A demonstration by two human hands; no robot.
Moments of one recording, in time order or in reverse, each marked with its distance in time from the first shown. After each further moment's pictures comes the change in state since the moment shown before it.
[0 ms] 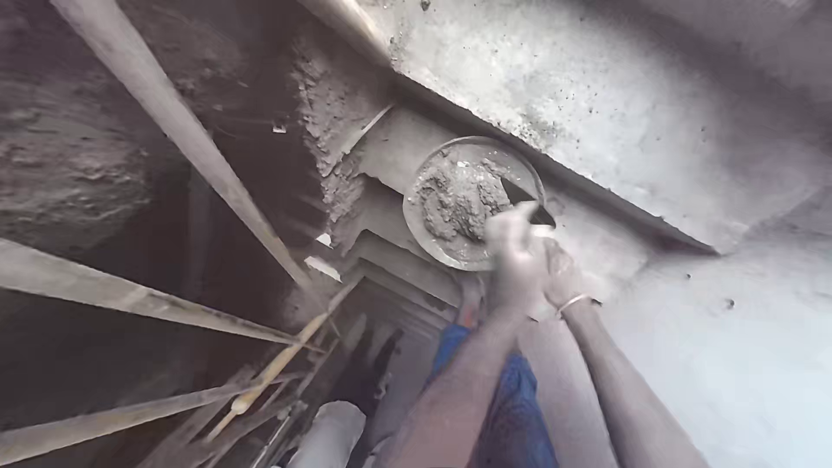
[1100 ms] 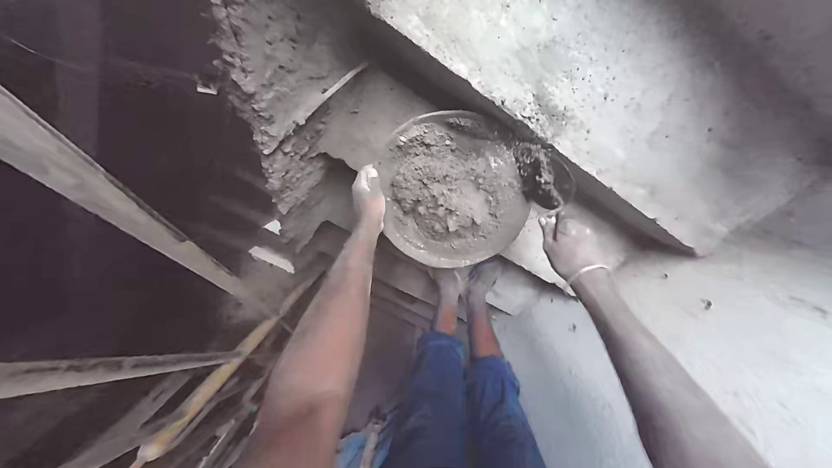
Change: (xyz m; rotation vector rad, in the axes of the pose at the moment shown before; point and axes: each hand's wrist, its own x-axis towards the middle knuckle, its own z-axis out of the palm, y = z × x) left_hand 0.188 -0.200 -0.150 0.128 0.183 -0.182; right_hand 0.057 -0.026 -0.023 -0.330 -0.018 0.155
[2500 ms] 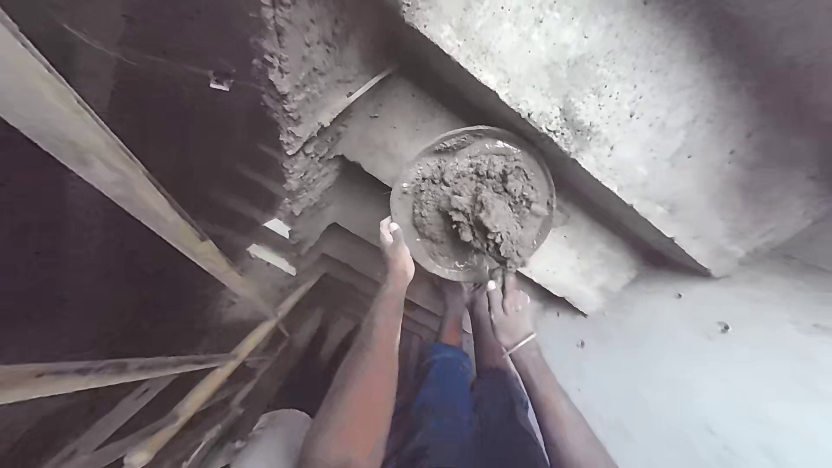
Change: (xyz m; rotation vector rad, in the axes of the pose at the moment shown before) left_hand -0.082 -0.061 0.019 -0.550 0.066 -0.280; right_hand -0.066 -0.040 0.143 0.471 0.192 -0.243
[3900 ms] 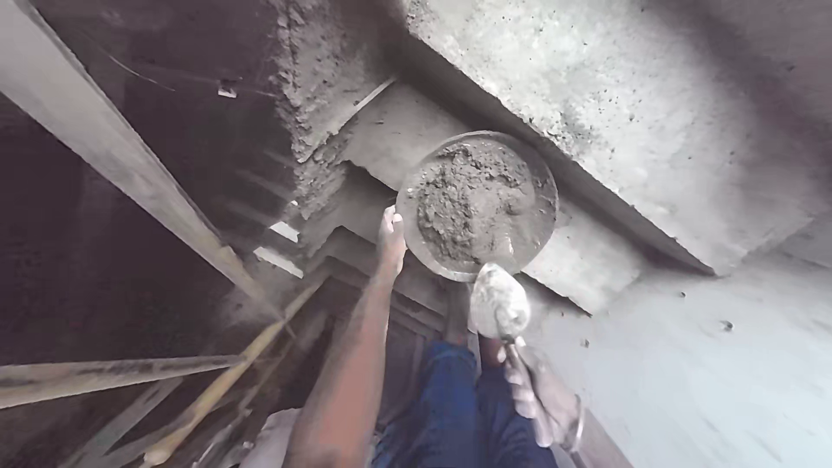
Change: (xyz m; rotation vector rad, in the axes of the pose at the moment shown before) left_hand 0.024 0.037 -0.017 0.307 -0.166 -0.103; right_hand -0.089 0.029 -0.046 1.348 -0.671 0.861
